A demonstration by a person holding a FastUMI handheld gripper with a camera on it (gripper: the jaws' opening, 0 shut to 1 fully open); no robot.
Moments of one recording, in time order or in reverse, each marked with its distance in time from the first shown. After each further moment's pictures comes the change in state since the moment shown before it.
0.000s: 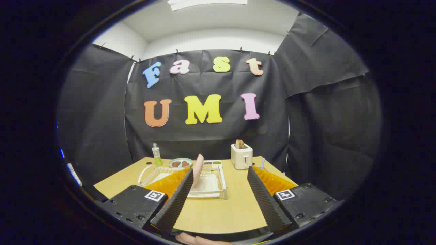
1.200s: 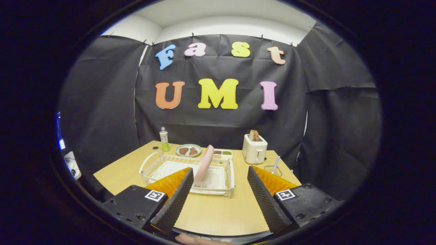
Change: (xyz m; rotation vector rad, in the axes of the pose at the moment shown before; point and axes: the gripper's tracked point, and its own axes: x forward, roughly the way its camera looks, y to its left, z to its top) arm 0.088 0.025 0.006 -0.154 0.194 0.093
